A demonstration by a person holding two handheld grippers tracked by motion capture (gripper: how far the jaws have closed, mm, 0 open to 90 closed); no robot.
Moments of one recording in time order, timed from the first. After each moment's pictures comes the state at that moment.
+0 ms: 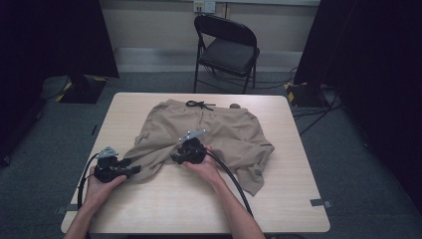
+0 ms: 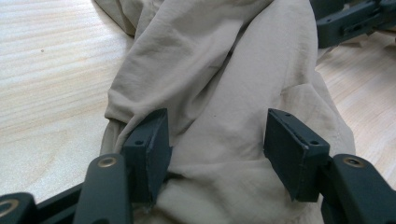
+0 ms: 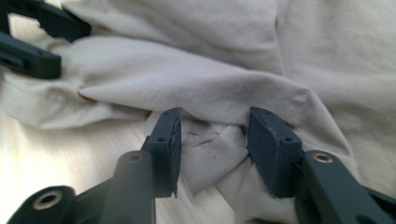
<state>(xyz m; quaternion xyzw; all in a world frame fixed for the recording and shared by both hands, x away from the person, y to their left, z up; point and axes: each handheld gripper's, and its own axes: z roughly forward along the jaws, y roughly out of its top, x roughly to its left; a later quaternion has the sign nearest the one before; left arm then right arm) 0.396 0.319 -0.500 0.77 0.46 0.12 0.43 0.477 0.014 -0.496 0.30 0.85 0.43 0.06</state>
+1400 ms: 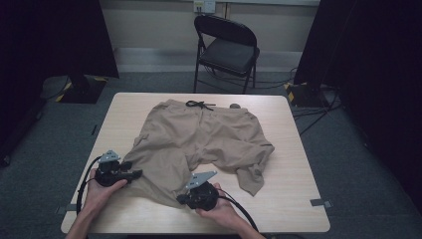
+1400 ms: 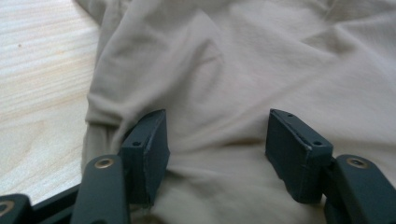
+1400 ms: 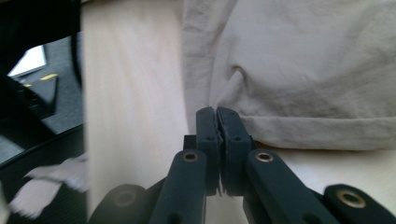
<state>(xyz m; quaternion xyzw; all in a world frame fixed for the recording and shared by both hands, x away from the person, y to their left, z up) 0.383 0.310 -0.497 0.78 0.44 0.13 0.42 0.335 -0.026 -0.485 0.19 0.88 0.43 -0.01</state>
